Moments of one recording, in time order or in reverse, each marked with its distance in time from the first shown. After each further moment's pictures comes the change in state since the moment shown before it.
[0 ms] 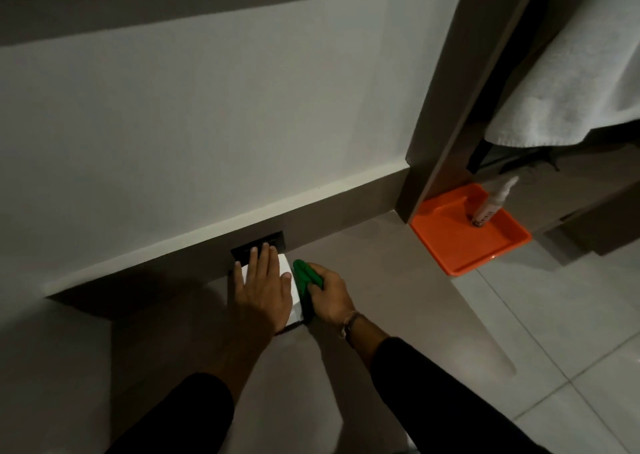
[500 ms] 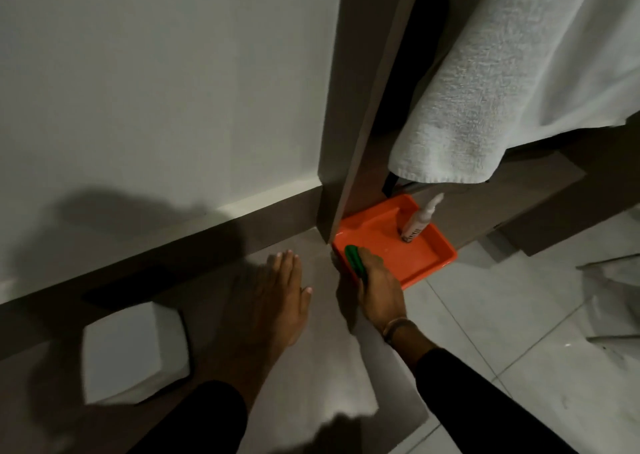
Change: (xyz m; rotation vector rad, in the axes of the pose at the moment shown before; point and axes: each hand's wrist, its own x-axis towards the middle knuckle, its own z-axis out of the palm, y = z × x) left_hand 0.084 0.218 0.080 -0.075 -0.057 0.205; right_hand 0.043 0.097 -0.280 -0.604 0.359 -0.048
